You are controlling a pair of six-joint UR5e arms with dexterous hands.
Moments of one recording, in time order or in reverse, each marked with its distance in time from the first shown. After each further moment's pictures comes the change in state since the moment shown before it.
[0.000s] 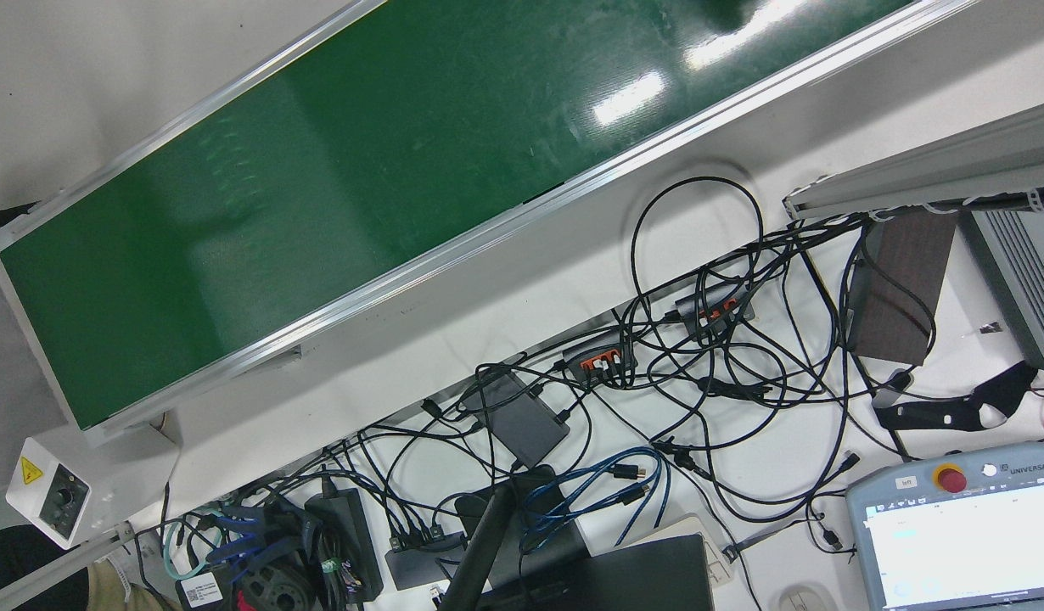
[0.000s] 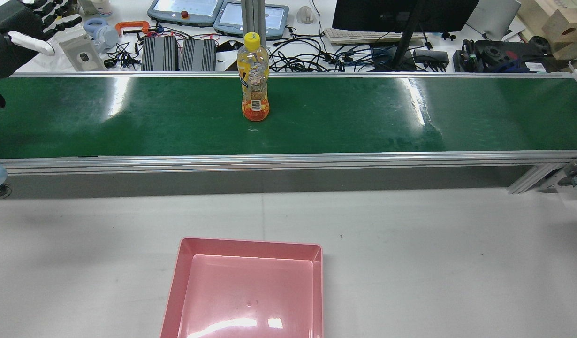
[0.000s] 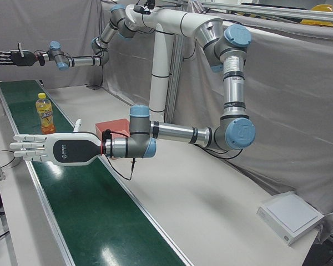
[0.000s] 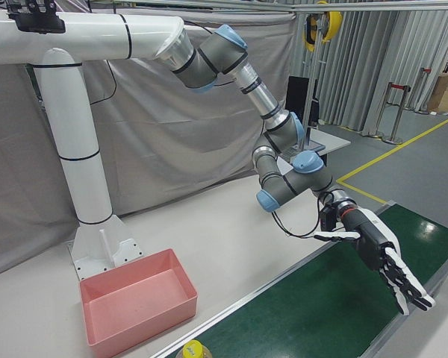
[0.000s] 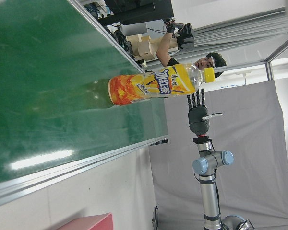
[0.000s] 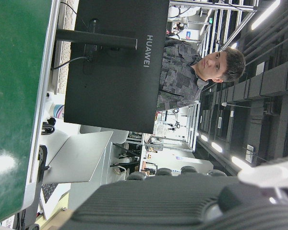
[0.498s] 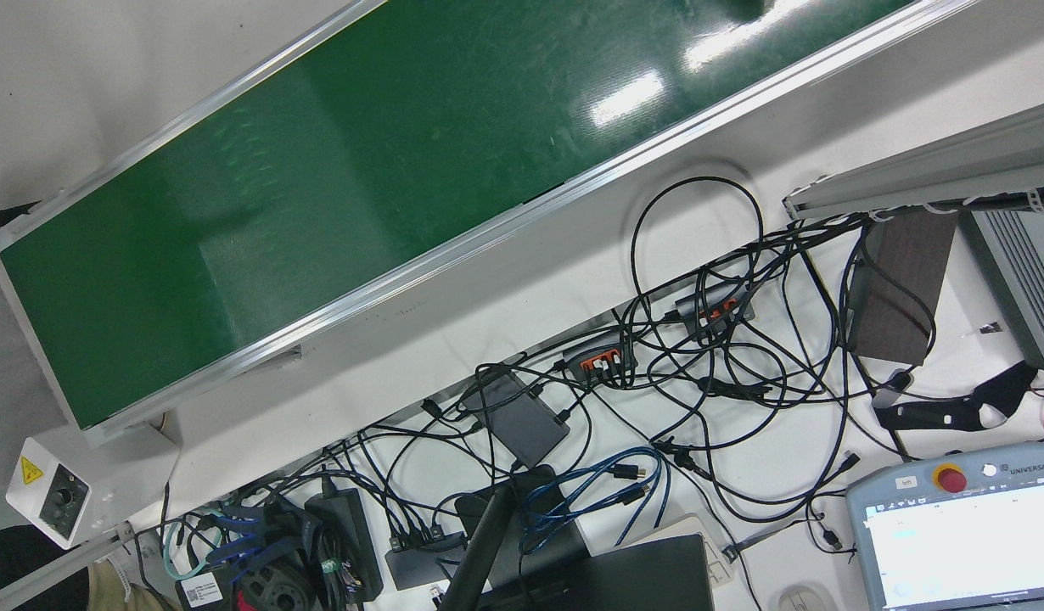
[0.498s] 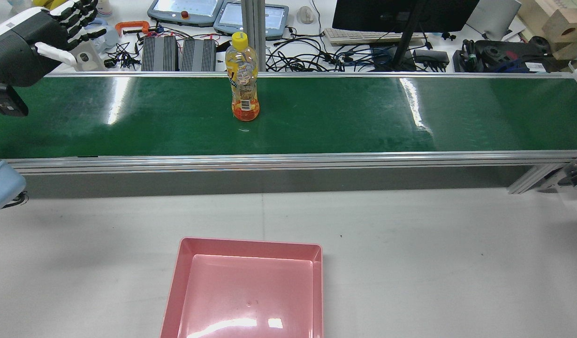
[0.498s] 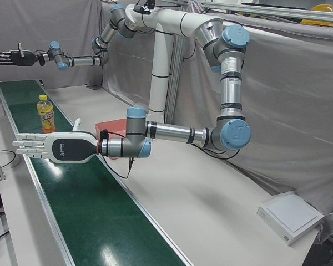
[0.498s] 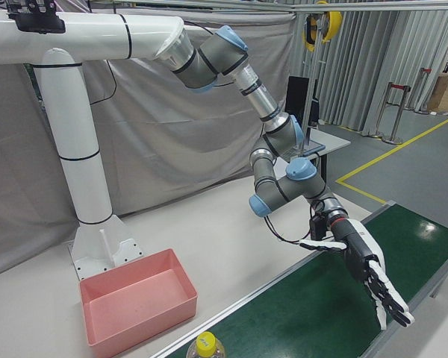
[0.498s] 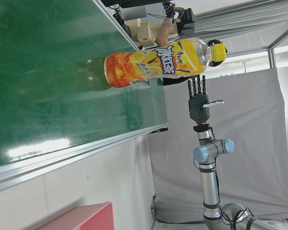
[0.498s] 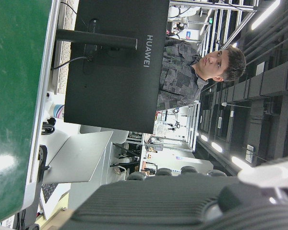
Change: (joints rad) left arm 0.048 -0.014 0.007 -0.024 -0.005 0.015; right arm 0.000 0.000 0.000 0.000 0.000 0.000
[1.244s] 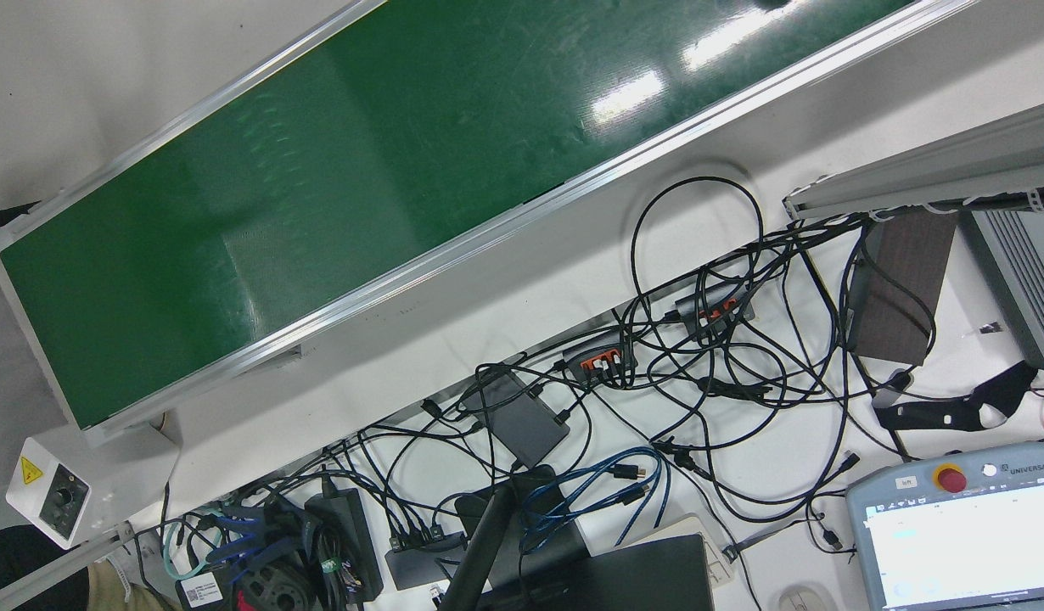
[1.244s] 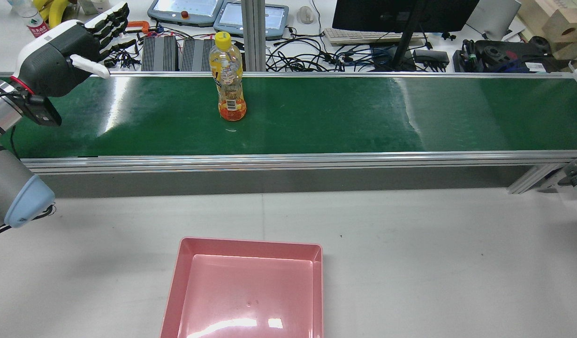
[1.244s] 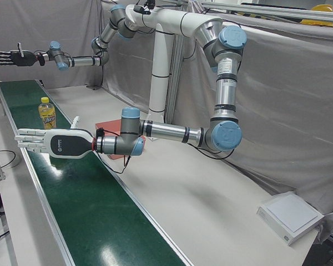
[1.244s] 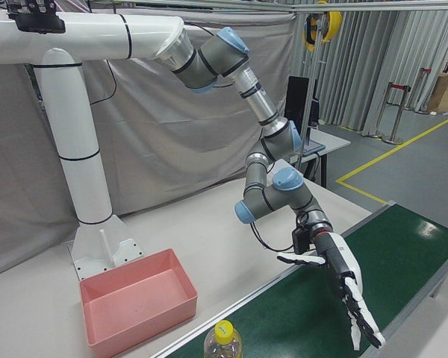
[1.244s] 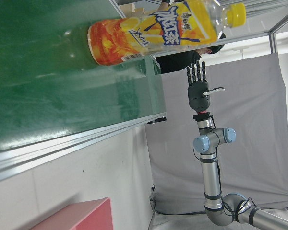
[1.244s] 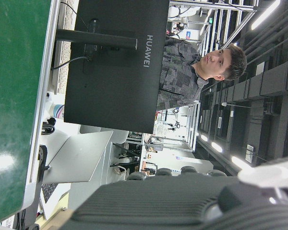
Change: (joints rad) left arm 0.085 -0.037 0.007 -0.007 -0.054 0.024; right arm 0.000 0.000 0.000 0.000 0.000 0.000
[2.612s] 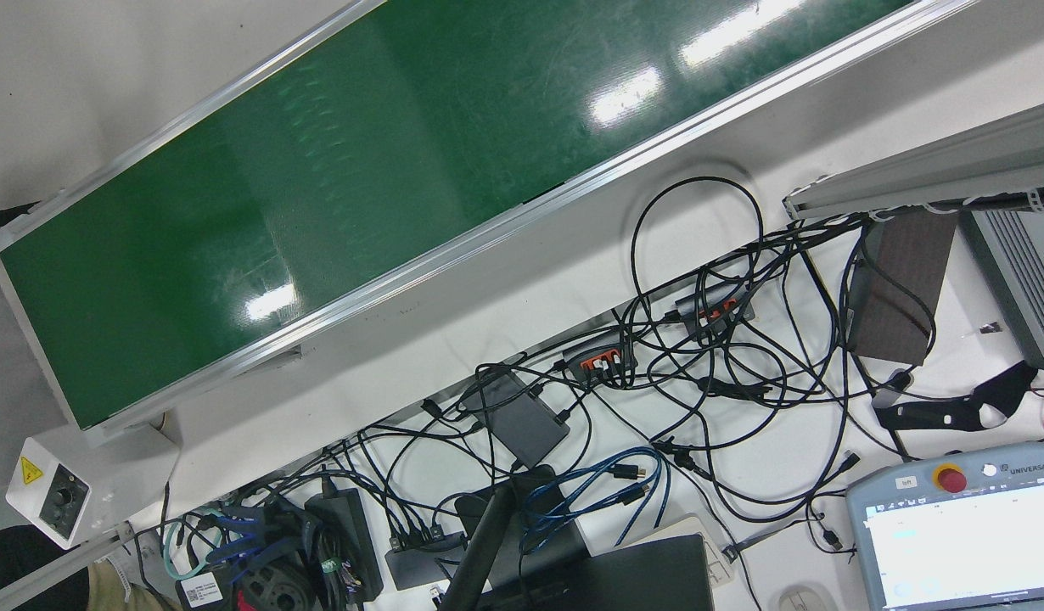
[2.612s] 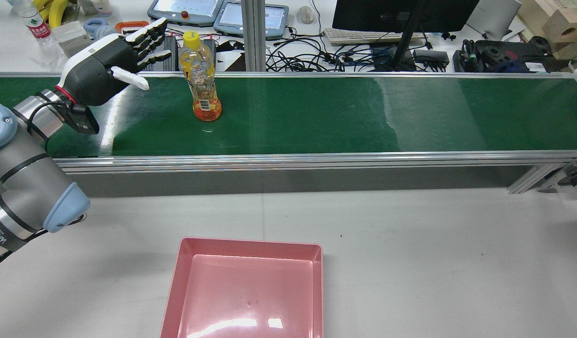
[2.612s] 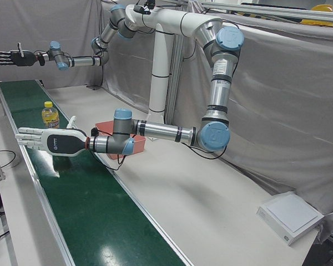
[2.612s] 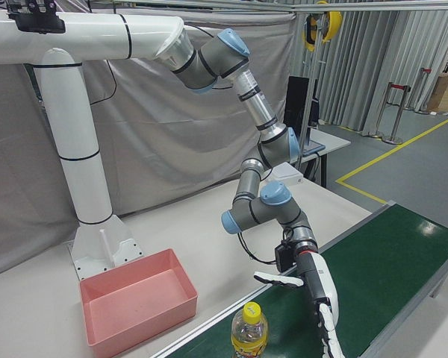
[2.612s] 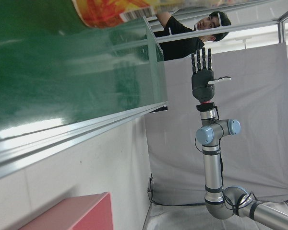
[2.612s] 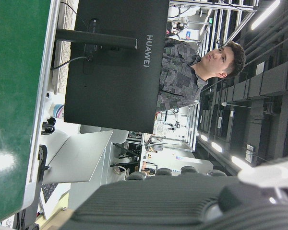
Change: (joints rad) left arm 0.076 -0.076 0.065 -0.018 -0.014 0.003; right arm 0.000 0.000 0.000 0.000 0.000 0.000
